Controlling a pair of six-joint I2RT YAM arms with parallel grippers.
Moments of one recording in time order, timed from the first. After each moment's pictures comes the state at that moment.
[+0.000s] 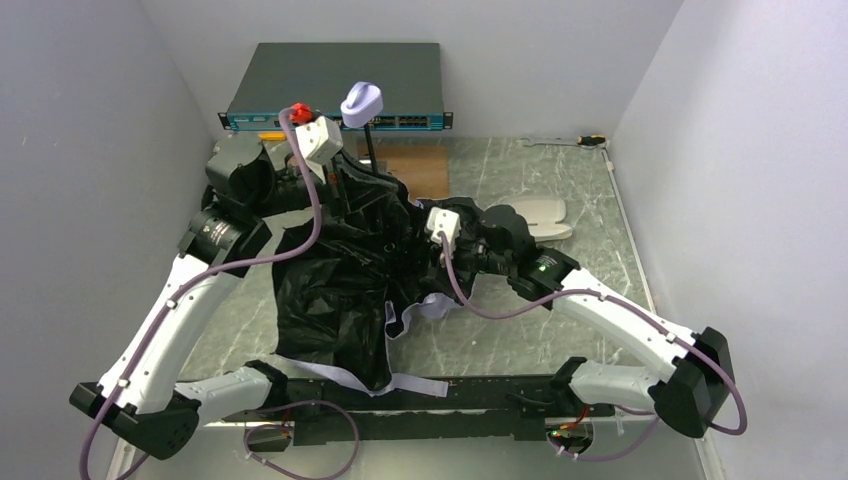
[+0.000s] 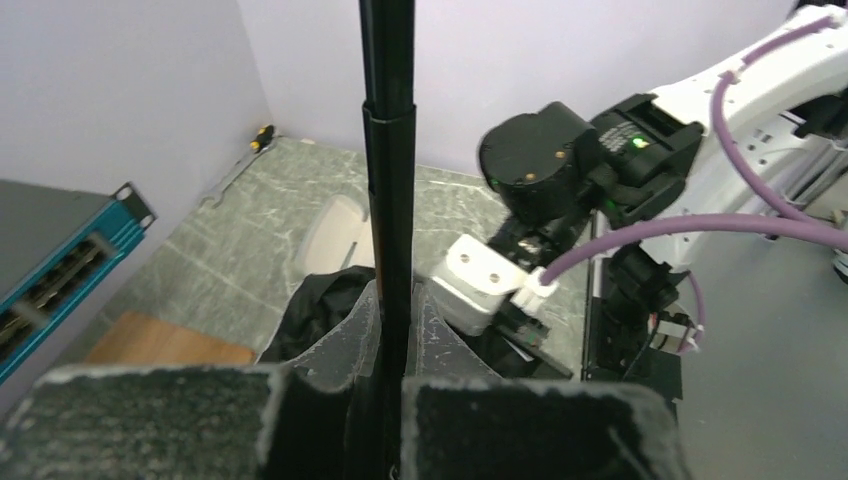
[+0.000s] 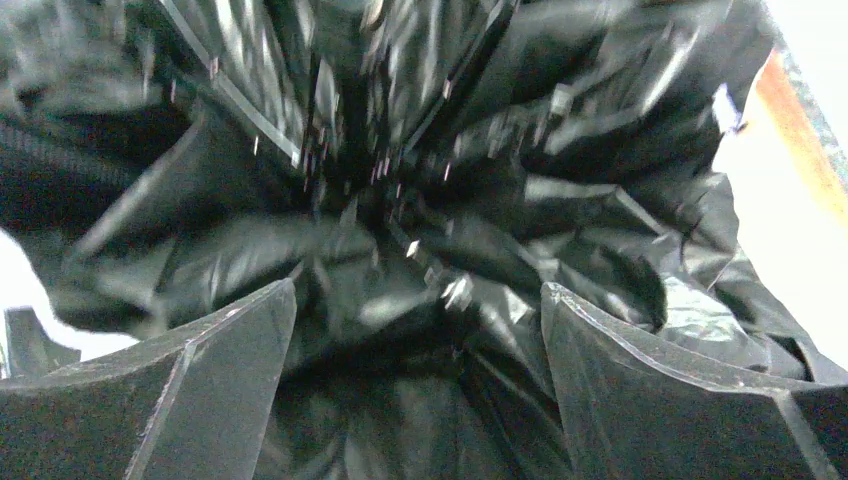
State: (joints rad) left arm -0.50 1.12 1.44 -0.26 0.79 -0.04; right arm 0.77 1.16 0.92 -0.19 -0.39 -0.36
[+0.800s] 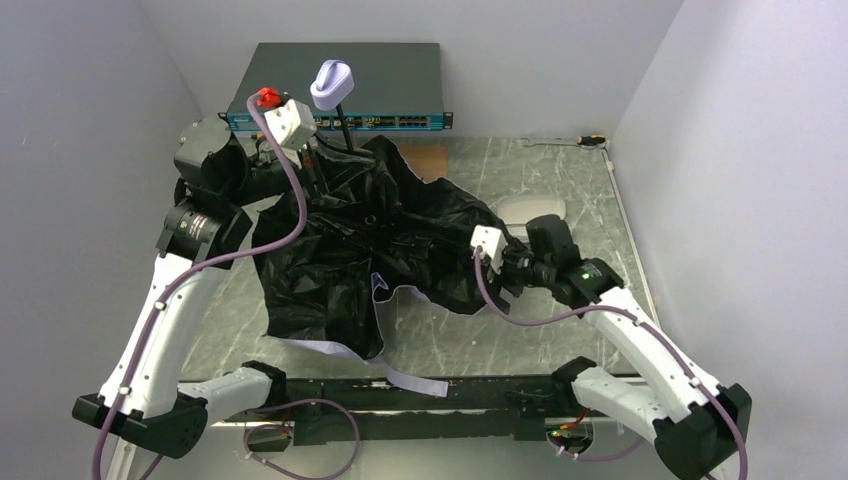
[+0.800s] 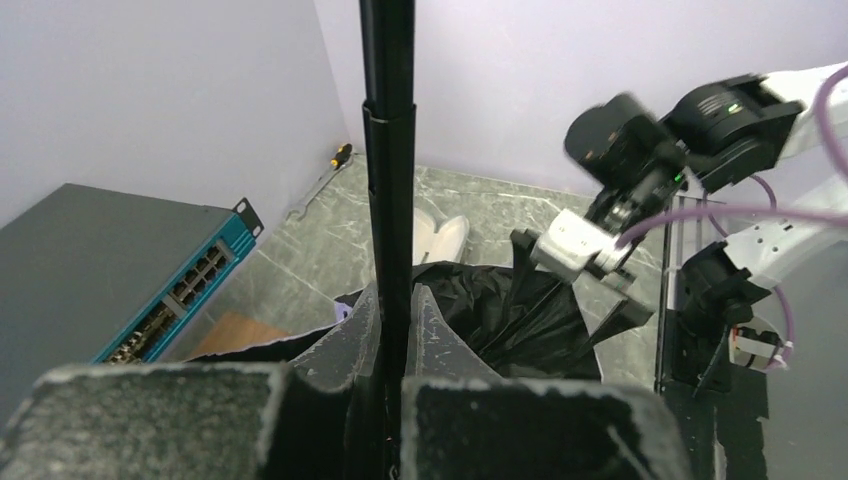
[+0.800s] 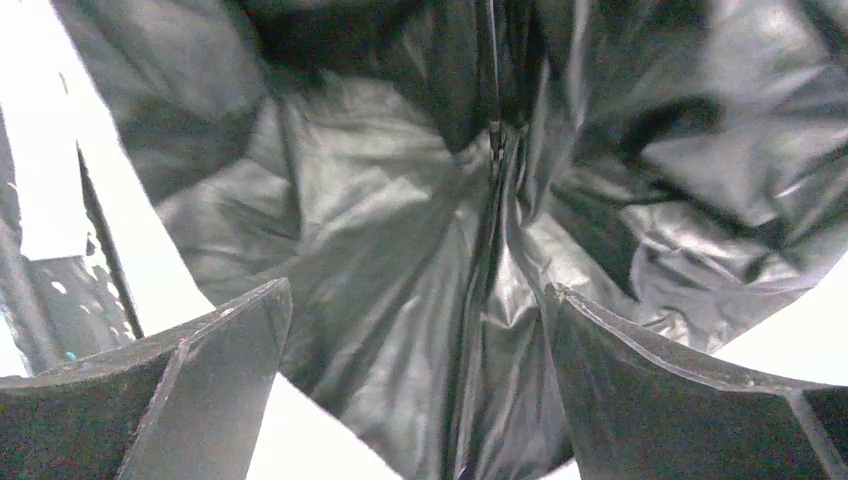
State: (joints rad) left arm -0.35 1.12 1.53 -0.30 0.83 0.02; right arm 0.49 0.95 0.78 -0.62 -0.44 -0.66
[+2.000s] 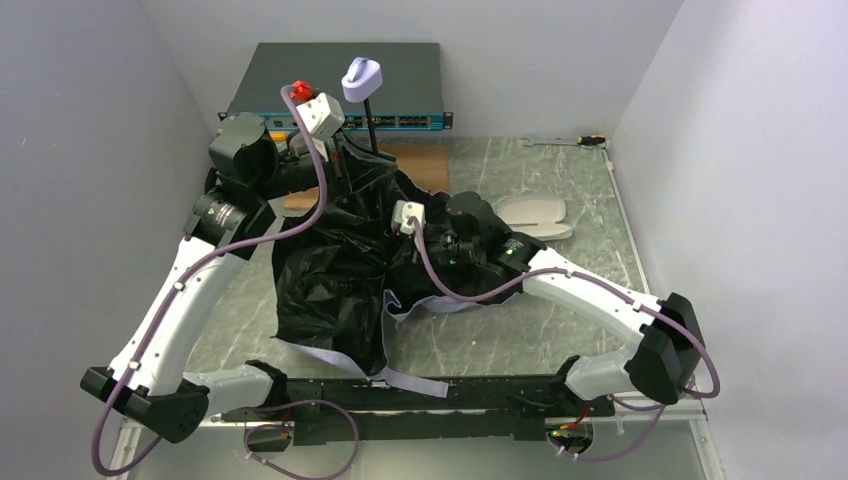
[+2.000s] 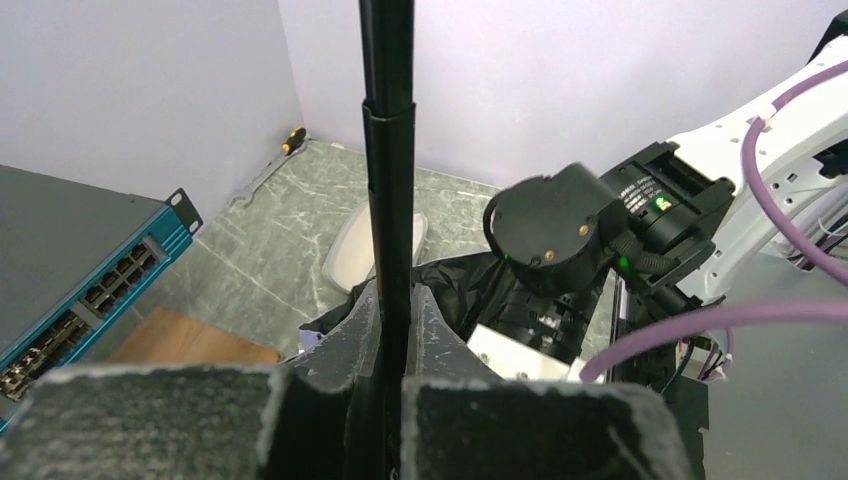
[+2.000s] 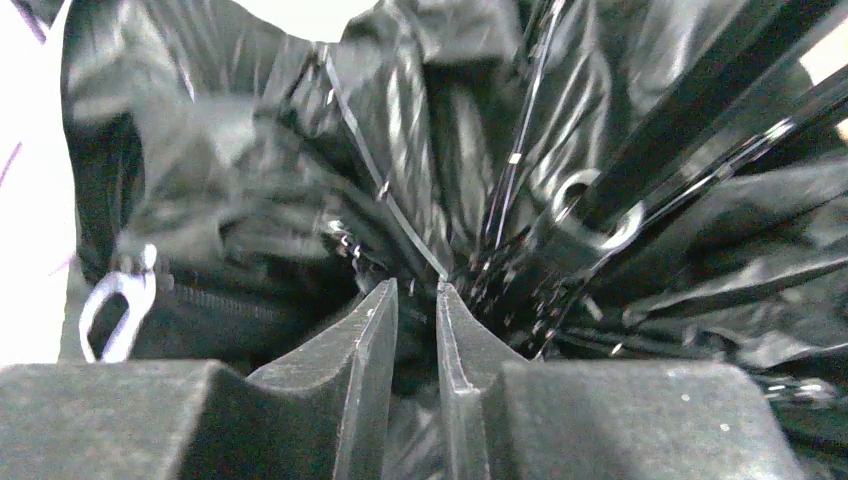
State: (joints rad) left arm -0.44 1.19 1.53 -0.26 0.77 -0.05; right arm 0.85 1.35 1.09 -0.14 -0.55 -0.26
